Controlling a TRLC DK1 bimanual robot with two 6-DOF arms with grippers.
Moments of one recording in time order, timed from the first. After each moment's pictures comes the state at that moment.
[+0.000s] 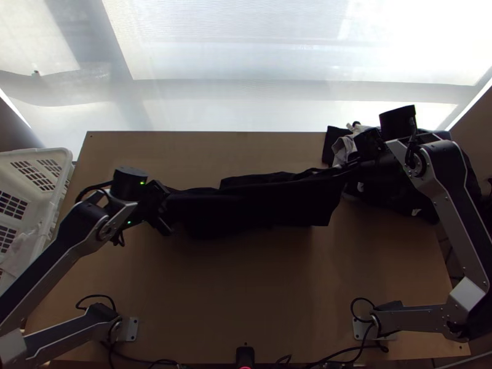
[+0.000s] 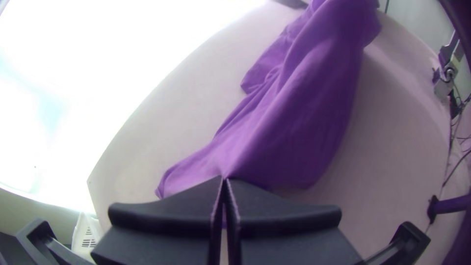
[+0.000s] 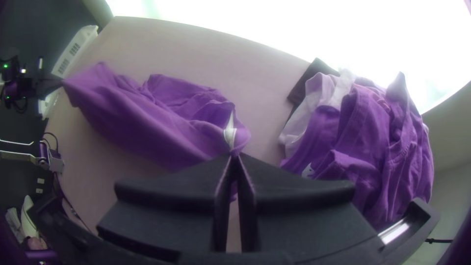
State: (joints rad) left arm -0.43 1.20 1.10 -0.76 -0.10 0.43; right arm 0.26 1.47 1.67 -1.17 -0.13 -0.13
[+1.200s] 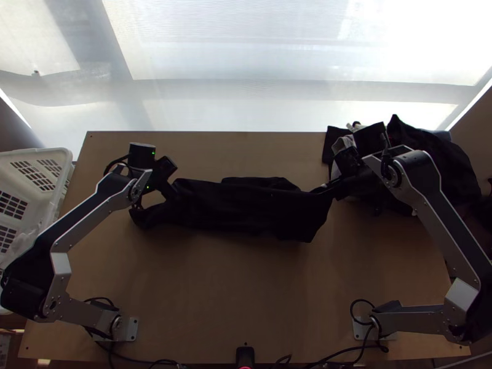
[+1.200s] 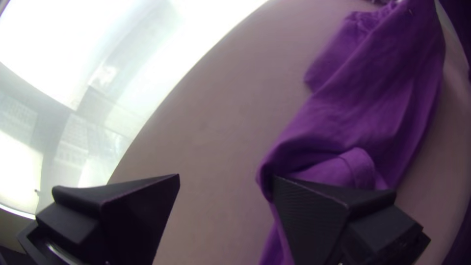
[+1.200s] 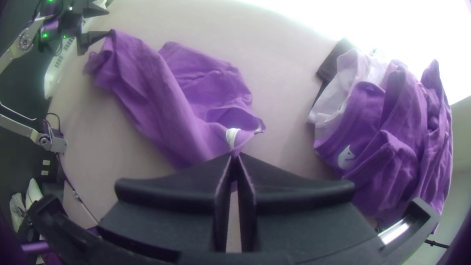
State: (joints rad) left arm -0.24 1.59 1.16 -0.36 -0.07 0.65; right arm 0.36 1.46 1.53 -1.15 -0.13 -0.10
